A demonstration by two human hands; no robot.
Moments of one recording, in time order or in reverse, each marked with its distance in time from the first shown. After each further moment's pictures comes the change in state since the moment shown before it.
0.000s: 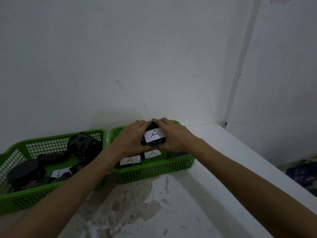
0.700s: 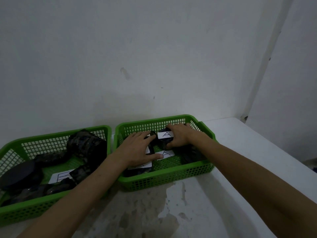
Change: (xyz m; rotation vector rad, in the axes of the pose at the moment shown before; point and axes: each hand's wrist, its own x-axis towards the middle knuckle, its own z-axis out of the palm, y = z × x) left_hand -0.014 -0.043 0.047 0.153 -0.461 -0.200; right_hand 0.080 0.058 0.095 -0.098 -0.421 0.262
